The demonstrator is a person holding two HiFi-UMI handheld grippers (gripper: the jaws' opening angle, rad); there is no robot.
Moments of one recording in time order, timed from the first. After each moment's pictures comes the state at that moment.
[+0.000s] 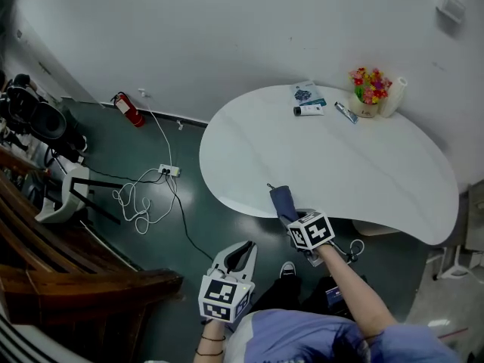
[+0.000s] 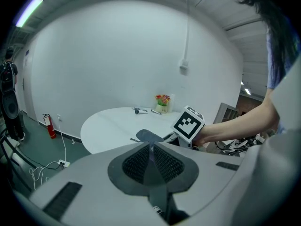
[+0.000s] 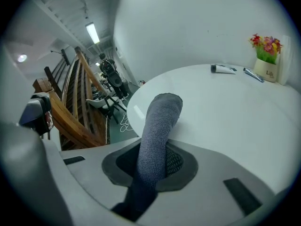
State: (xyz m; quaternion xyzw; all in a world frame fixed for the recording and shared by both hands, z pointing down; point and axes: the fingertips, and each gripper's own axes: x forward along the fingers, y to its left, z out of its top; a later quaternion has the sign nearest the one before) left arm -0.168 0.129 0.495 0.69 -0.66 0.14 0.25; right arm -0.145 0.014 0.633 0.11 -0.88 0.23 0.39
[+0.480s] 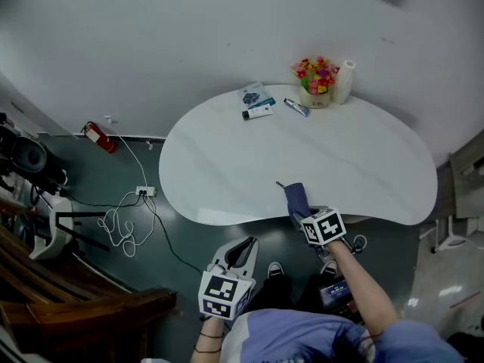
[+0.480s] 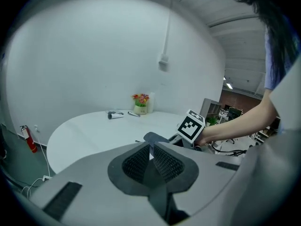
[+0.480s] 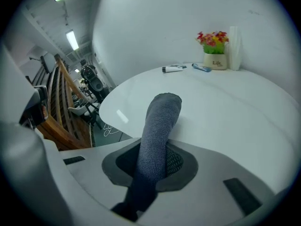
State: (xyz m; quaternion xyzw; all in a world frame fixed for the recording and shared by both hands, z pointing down) left arm -0.074 0.051 0.482 0.76 -0.59 0.17 0.22; right arm 0.009 -0.072 0.634 0.23 -0.85 0.26 0.39
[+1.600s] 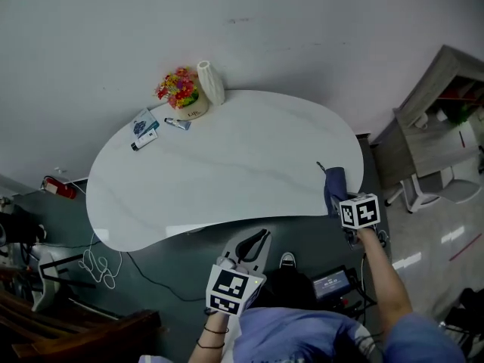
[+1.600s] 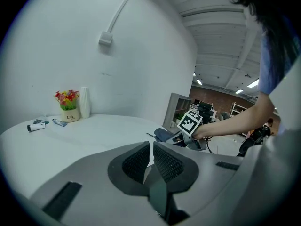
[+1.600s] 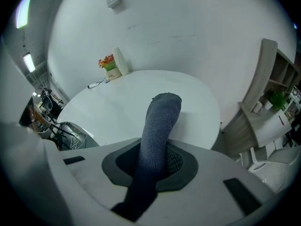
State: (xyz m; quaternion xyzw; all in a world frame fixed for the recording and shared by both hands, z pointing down) left arm 0.281 -0.074 0.478 0.86 -0.43 0.18 0.19; right arm 0.489 -0.191 0.636 0.46 -0.75 0.32 0.35
